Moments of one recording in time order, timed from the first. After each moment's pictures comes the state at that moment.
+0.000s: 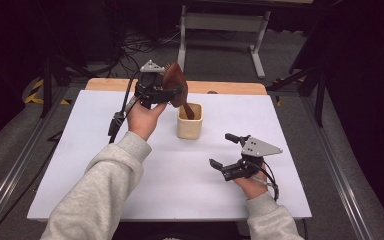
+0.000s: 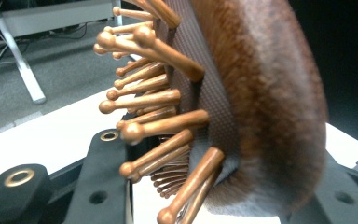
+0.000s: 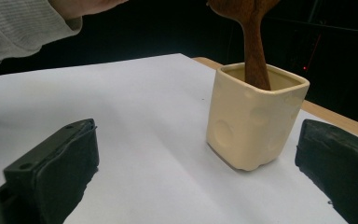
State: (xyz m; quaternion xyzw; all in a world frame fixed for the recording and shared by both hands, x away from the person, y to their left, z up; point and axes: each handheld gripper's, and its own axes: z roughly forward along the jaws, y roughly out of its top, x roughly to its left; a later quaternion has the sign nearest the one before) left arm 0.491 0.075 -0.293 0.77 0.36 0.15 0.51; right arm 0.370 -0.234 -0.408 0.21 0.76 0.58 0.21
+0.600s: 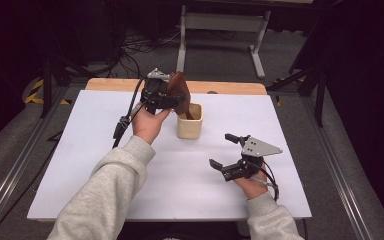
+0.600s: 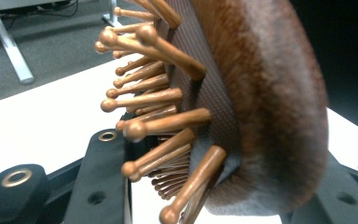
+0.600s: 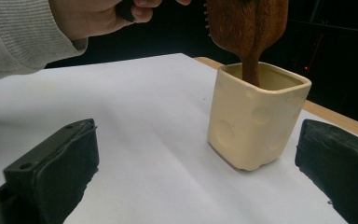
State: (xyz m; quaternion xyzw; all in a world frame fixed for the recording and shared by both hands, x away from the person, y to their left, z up) left arm 0.499 0.064 -0.317 0.78 0.37 0.13 0.49; right arm 0.369 -0.234 -0.408 0.21 0.76 0.58 0.21
